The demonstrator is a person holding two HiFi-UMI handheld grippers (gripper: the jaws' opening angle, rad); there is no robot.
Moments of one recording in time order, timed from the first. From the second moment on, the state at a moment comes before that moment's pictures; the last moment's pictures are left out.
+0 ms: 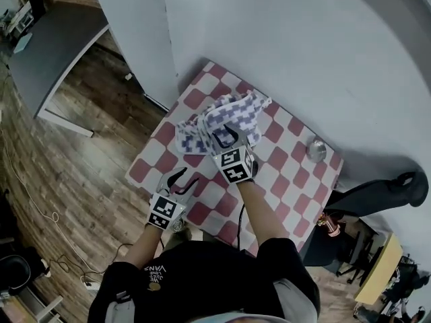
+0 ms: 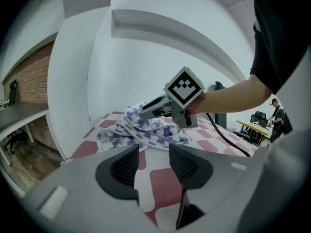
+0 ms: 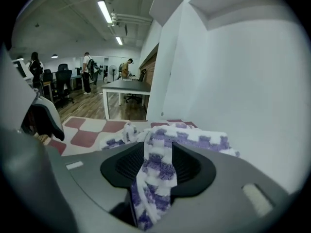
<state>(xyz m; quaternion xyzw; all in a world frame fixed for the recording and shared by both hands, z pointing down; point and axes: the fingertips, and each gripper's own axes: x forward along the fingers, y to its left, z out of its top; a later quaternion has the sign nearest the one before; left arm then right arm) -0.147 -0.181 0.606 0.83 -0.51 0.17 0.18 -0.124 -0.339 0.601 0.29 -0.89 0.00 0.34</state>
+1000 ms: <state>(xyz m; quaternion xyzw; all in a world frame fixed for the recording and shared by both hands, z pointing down) -0.078 -0.196 0.605 0.88 -0.41 0.20 0.13 0.006 -0.351 0.499 0.44 -0.88 0.06 0.20</state>
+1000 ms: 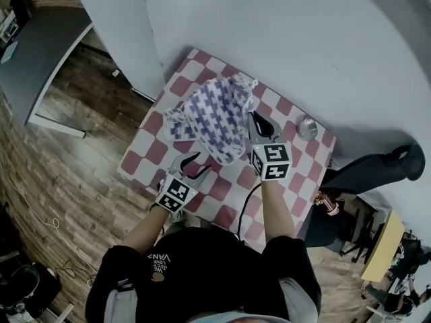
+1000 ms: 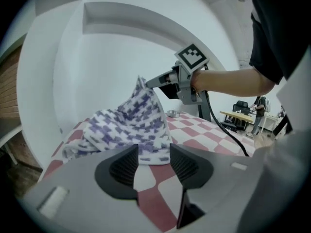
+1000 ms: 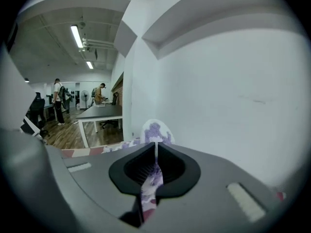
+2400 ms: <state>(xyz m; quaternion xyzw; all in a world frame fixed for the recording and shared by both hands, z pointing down) -0.157 -0.227 0.640 0.84 -0.43 0.31 0.10 0.361 -0.107 0.583 0.78 -0.53 0.25 0.21</state>
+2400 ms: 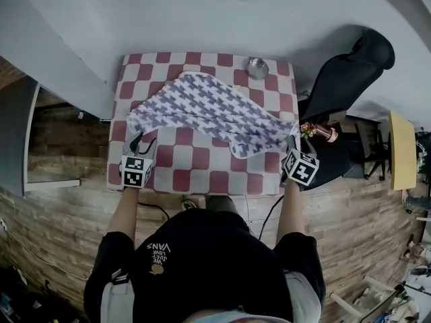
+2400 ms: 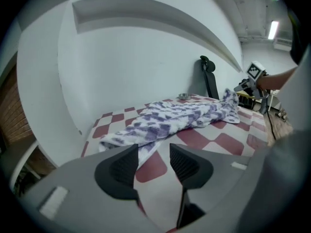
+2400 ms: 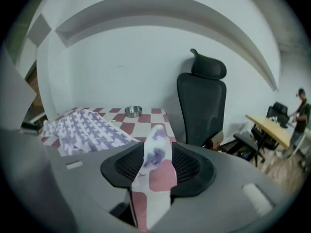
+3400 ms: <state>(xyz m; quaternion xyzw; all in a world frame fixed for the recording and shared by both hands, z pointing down) -0.223 -0.276 0.686 0.78 -0.48 0.34 0.20 0.153 -0.115 0.686 0.49 -0.74 0.25 0.39</state>
